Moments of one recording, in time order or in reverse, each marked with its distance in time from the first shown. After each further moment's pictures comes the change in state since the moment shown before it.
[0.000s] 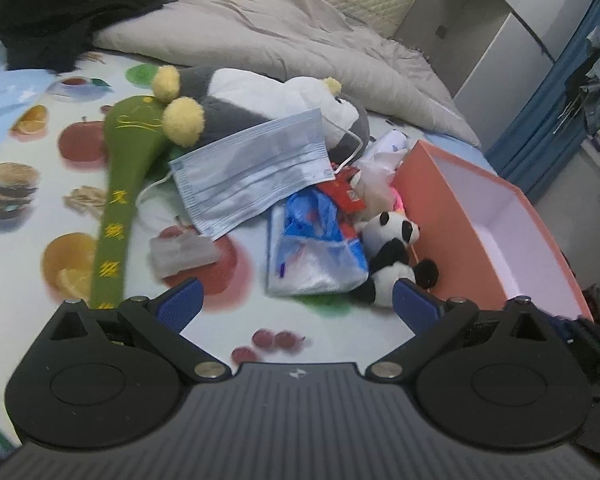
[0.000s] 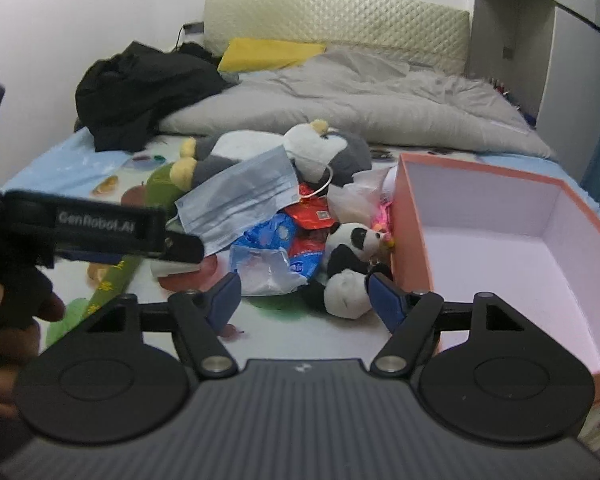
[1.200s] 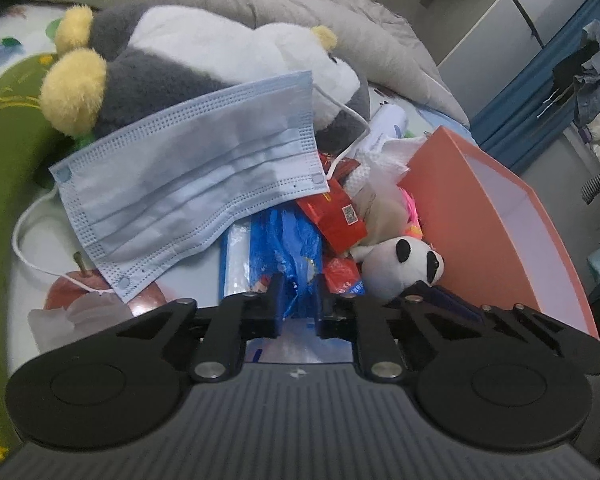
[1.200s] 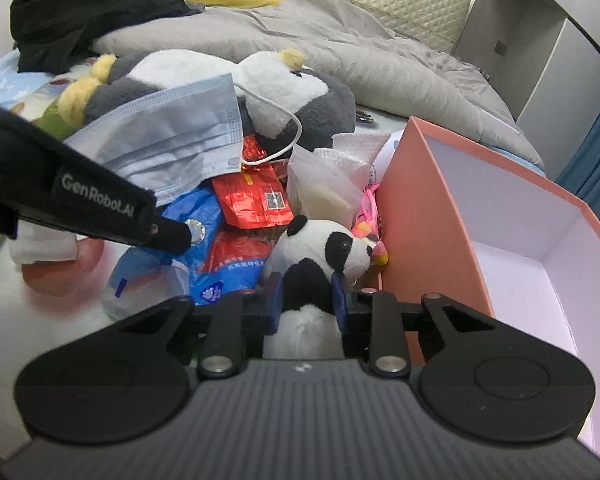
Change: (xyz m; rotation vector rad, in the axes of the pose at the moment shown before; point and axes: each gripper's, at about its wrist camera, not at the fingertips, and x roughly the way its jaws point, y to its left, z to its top) left arm 0.133 0.006 0.041 -0.017 0.113 -0.116; right arm 0.138 -0.003 0.014 -0.148 0.136 -0.203
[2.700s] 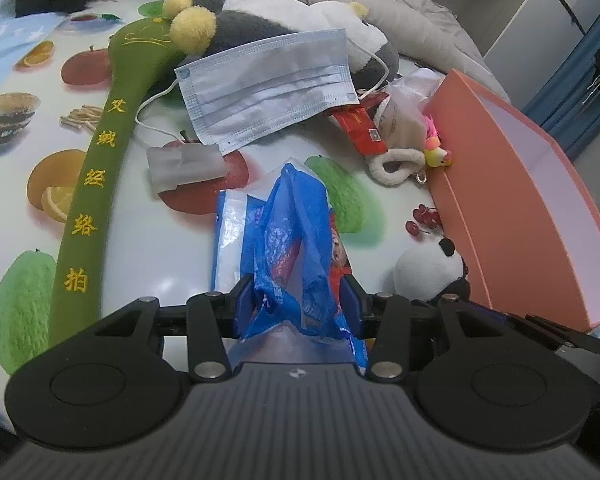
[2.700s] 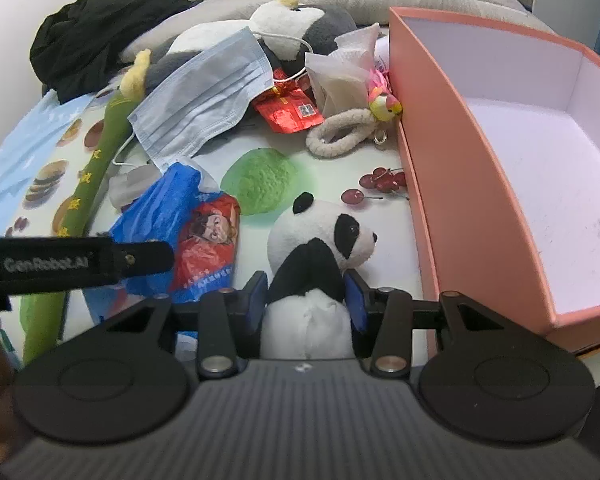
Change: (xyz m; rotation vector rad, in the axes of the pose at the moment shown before) left arm -0.077 -0.019 -0.098 -0.017 0.006 0.200; right arm -0.058 -0.017 -0.069 0.285 0.147 0.235
